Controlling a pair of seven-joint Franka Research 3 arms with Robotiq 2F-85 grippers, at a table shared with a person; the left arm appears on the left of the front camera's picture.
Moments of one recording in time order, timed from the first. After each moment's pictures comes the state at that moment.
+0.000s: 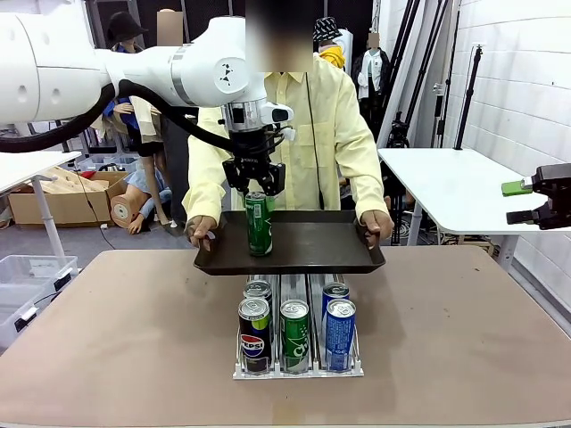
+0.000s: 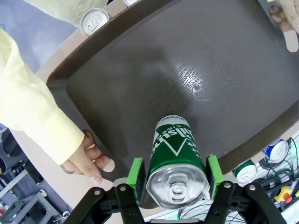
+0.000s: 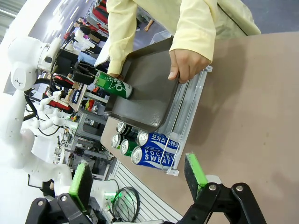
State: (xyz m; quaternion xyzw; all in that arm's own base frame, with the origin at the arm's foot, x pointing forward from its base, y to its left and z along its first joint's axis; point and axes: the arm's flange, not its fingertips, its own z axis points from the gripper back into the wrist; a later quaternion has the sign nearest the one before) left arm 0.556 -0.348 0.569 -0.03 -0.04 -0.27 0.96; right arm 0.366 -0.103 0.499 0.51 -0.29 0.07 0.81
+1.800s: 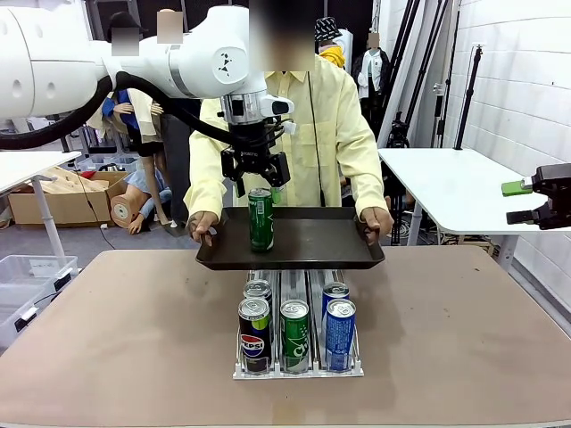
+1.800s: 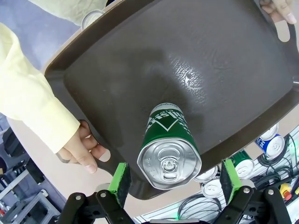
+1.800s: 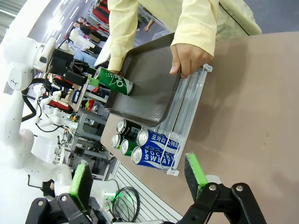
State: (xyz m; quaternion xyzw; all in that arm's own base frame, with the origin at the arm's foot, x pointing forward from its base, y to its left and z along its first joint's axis) left arm 0.550 -0.349 0.583 -0.03 -0.04 -0.27 0.96; right arm 0.366 -0.103 0.499 0.51 -0.29 0.07 0.81
